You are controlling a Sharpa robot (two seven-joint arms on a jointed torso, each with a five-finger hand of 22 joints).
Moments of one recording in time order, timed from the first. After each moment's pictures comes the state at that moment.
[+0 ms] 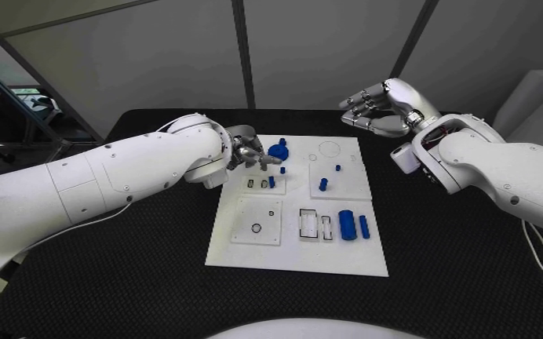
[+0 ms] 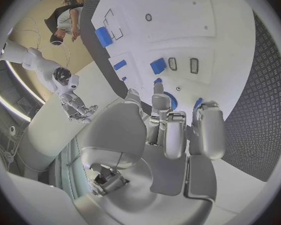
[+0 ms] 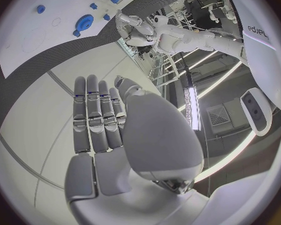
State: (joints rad) left arm 1.20 -0.68 0.03 1.38 -1.04 0.00 -0.47; left_hand 1.18 0.03 -0.12 0.29 0.05 1.02 0.08 0.44 0.31 1.22 -0.01 1.06 0.84 1.47 -0.06 1.55 1.31 0.08 1.47 0.04 1.38 1.26; right arm 1.19 -0.86 0.07 1.48 -0.95 -0.43 0.26; right_hand 1.51 -0.14 0.26 0.17 0.27 1.03 0.19 0.07 0.07 1.24 0.11 0.09 0.08 1.25 0.06 0.14 0.23 0.17 0.92 0.17 0.54 0.41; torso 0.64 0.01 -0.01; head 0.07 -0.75
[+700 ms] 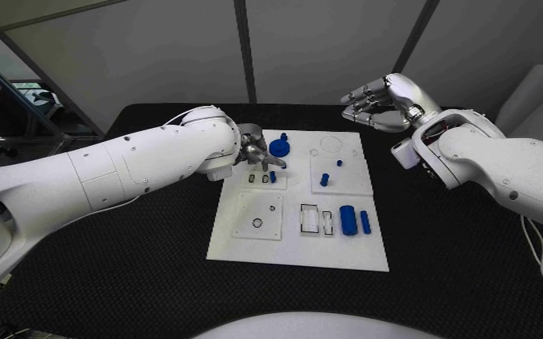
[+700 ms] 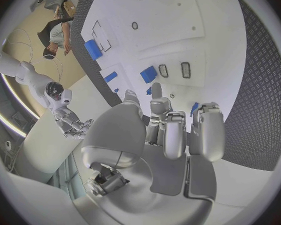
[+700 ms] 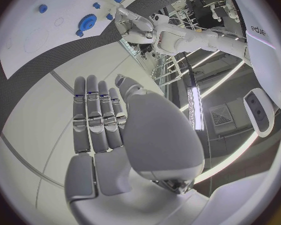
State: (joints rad) left arm 1.21 -0.62 0.03 1.32 -1.13 0.12 -0.52; left_hand 1.15 0.06 -0.21 0.29 0.05 0.97 0.06 0.55 0.44 1.23 -0.01 1.13 0.92 1.46 -0.07 1.56 1.31 0.06 1.47 0.04 1.41 1.31; right arm 1.19 -0.85 0.07 1.47 -0.95 -0.43 0.24; right_hand 1.50 -0.14 0.26 0.17 0.27 1.03 0.19 0.07 0.07 1.24 0.11 0.08 0.07 1.26 0.06 0.11 0.22 0.17 0.92 0.17 0.52 0.40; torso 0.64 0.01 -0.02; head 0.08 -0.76
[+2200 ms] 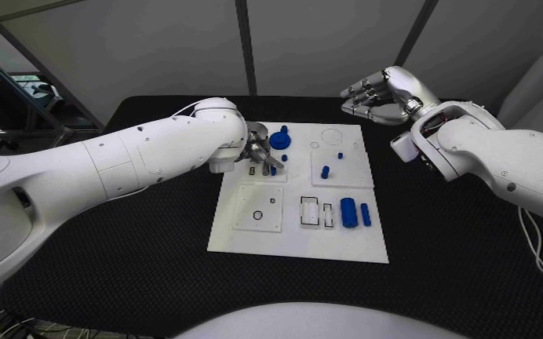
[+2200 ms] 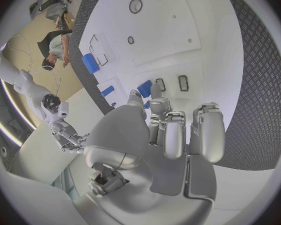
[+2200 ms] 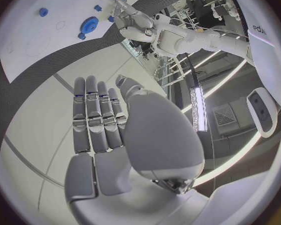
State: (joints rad) left arm 1.21 -0.56 0.02 1.26 -1.16 0.26 -0.53; left_hand 1.23 0.10 -0.18 0.26 0.05 0.94 0.06 0.60 0.52 1.23 -0.01 1.13 0.93 1.46 -0.07 1.56 1.31 0.06 1.47 0.04 1.42 1.31; right arm 1.19 -0.83 0.07 1.46 -0.95 -0.42 0.20; right_hand 1.49 -0.14 0.26 0.17 0.28 1.03 0.19 0.07 0.07 1.23 0.13 0.07 0.07 1.26 0.07 0.09 0.21 0.17 0.92 0.17 0.49 0.39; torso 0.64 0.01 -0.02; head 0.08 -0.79
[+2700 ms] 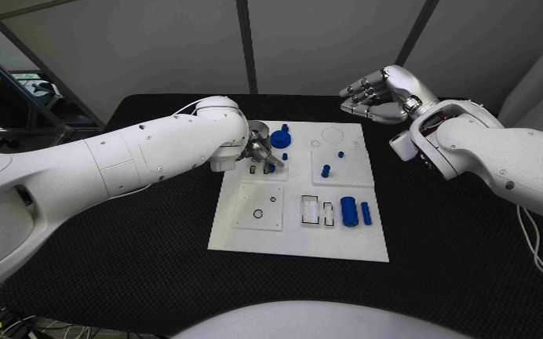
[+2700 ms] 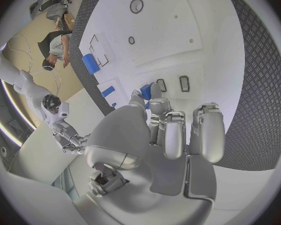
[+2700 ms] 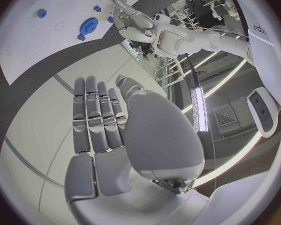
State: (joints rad) left arm 1.21 -0.56 0.02 1.26 -1.16 0.26 -0.53; left_hand 1.27 0.12 -0.14 0.22 0.05 0.93 0.05 0.61 0.54 1.23 -0.01 1.14 0.93 1.47 -0.07 1.56 1.31 0.06 1.47 0.04 1.42 1.31; right arm 1.19 -0.83 0.07 1.46 -0.95 -0.41 0.20; right_hand 1.49 -0.14 0.26 0.17 0.28 1.03 0.19 0.07 0.07 1.23 0.13 0.07 0.07 1.26 0.07 0.09 0.20 0.17 0.92 0.17 0.49 0.38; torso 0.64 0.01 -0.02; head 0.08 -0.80
